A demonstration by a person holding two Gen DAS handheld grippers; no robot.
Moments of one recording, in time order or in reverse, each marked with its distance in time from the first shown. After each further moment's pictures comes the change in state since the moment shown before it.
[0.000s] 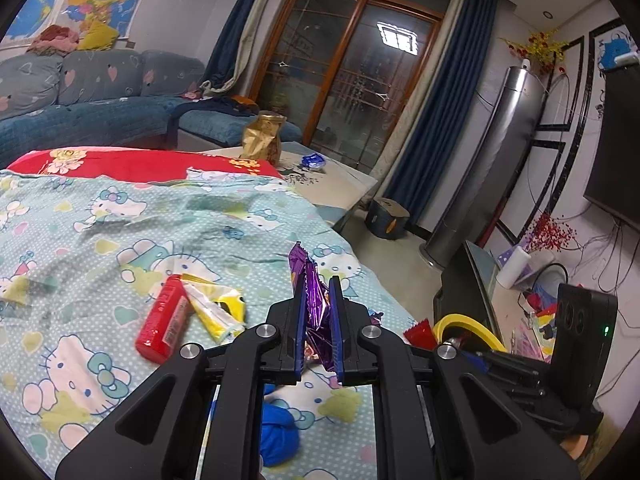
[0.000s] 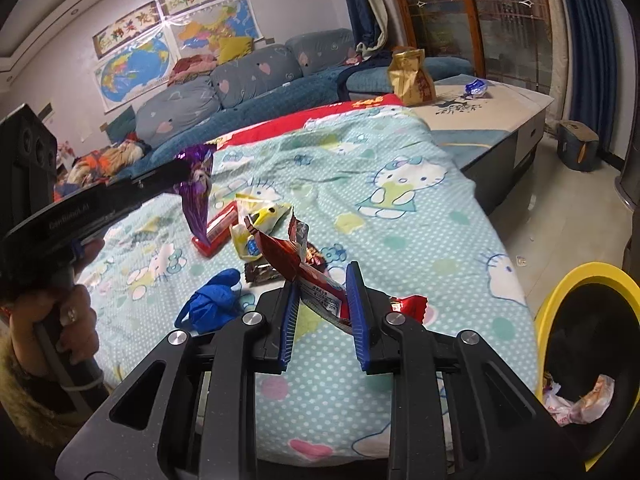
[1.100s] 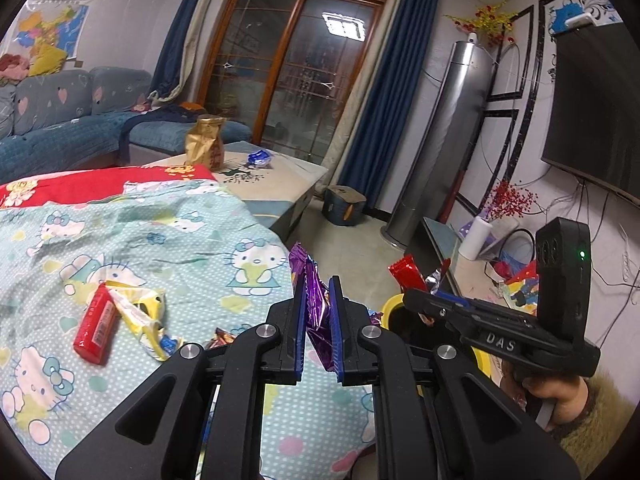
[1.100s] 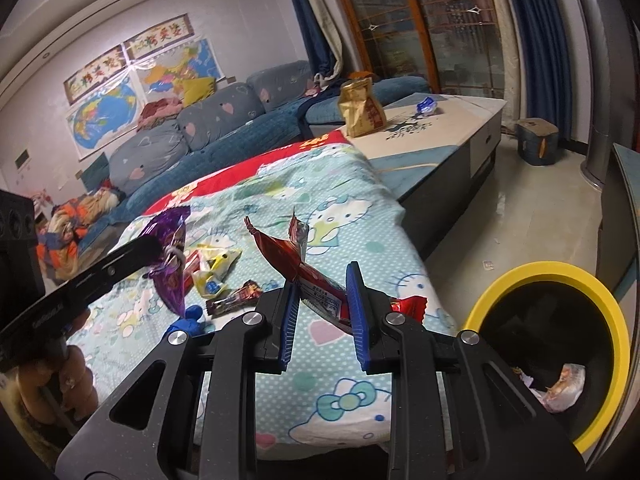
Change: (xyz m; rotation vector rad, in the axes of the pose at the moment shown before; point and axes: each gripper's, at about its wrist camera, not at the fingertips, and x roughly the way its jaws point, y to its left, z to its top) left arm 0.001 -0.071 -0.014 0.132 0.024 -0.140; right arm -0.054 -0.054 0.010 0.117 -0.120 -0.089
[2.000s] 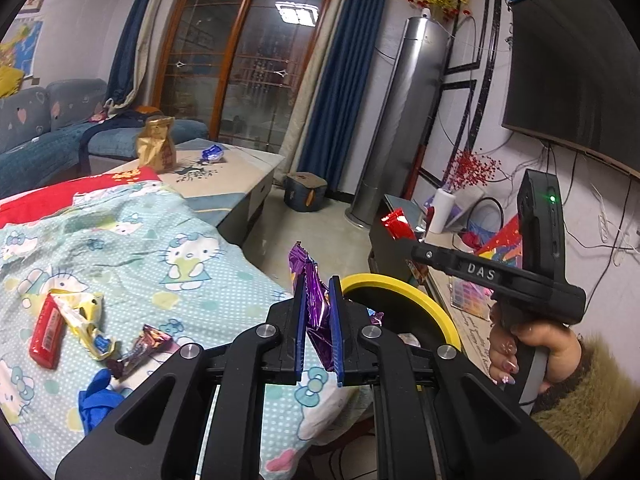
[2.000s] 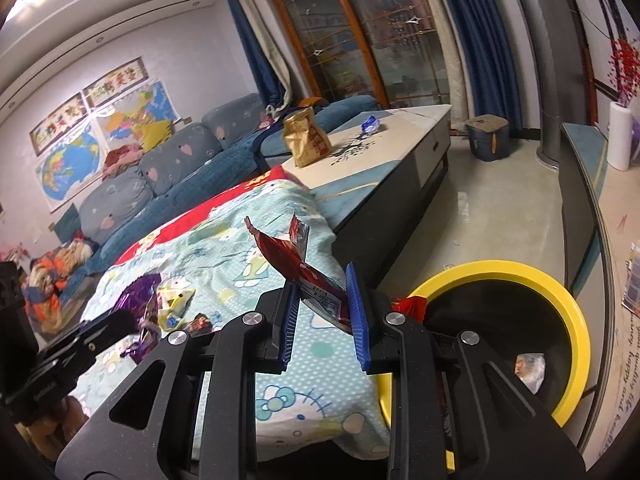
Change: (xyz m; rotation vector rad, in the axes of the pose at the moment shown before) left arm 0.020 -0.060 -0.015 0.109 0.051 -0.116; right arm -0.044 -0.063 0.000 0.142 -0.103 -0.113
